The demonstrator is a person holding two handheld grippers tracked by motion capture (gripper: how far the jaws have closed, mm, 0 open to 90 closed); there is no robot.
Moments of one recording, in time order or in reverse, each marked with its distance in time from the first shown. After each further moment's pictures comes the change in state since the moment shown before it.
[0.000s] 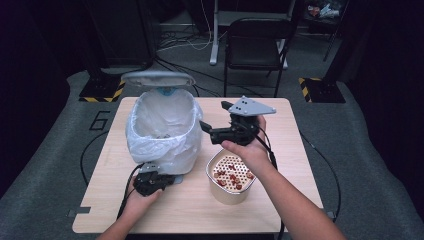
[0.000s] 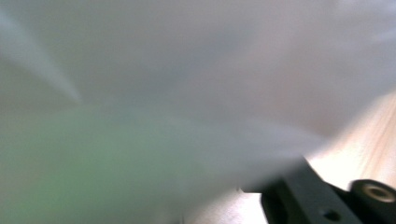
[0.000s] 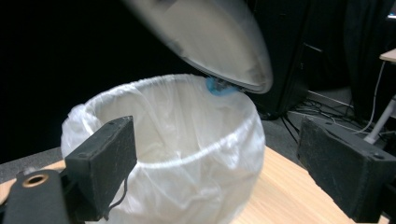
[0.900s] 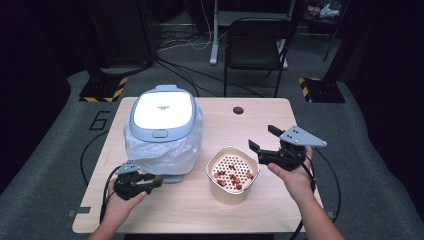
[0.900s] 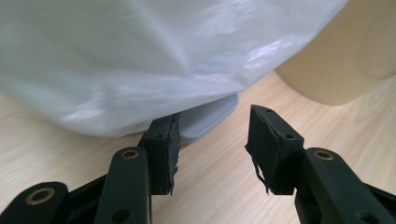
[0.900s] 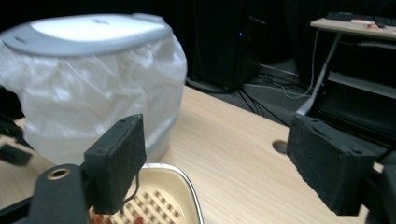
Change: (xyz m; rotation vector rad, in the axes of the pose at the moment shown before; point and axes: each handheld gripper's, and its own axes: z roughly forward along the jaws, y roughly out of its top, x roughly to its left) left arm 0.010 0.000 -0.061 -0.047 0.021 -0.001; right arm -0.041 -0.078 -0.091 0.061 -0.184 0.066
